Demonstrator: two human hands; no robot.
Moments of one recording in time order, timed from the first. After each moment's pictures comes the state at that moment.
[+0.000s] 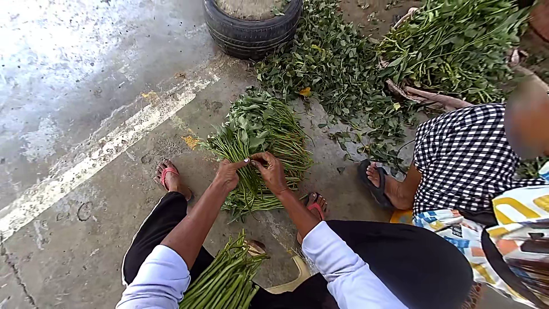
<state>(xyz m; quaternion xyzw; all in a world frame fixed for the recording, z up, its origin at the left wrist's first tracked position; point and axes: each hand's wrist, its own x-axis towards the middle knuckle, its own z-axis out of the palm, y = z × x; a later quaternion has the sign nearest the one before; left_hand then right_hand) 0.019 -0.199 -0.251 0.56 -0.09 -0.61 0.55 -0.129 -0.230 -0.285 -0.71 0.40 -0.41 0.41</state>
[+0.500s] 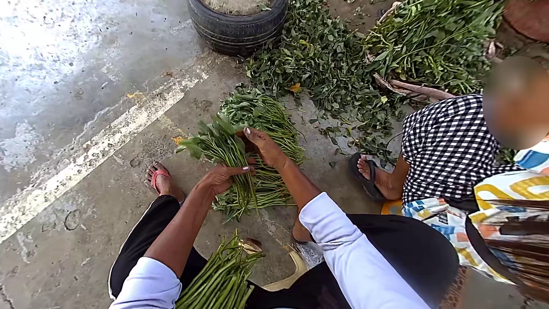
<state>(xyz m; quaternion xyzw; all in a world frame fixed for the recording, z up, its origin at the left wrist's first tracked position) 0.034 -0.193 -0.231 0.46 -0.25 -0.75 0.41 -0.124 -0.300 -0.245 -0.56 0.31 -0.32 0.69</state>
